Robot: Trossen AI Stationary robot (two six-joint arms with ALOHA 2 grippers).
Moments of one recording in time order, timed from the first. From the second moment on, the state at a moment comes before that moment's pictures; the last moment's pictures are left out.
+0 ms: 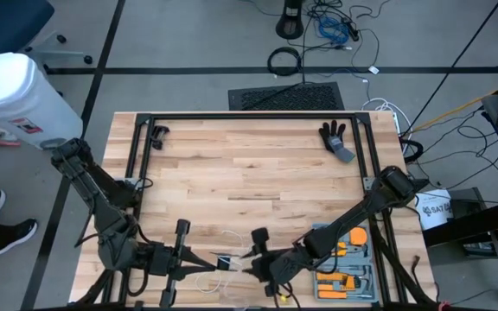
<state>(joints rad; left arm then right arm) -0.87 1.39 1.18 0.24 -0.69 0.14 0.58 1.92 1.33 0.03 0.43 0.02</state>
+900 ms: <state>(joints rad) -0.87 1.39 1.18 0.22 -0.69 0.14 0.58 1.92 1.33 0.11 0.48 -0.01</state>
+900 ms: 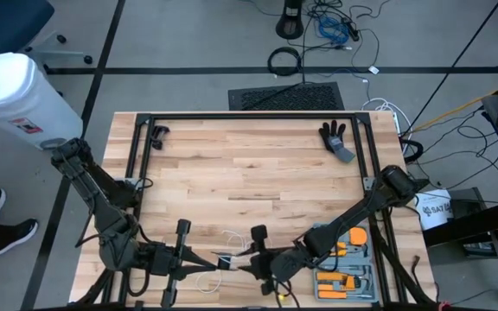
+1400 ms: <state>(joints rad) -0.87 1.39 1.18 0.22 -0.69 0.14 0.56 1.99 1.33 0.28 0.64 -0.10</state>
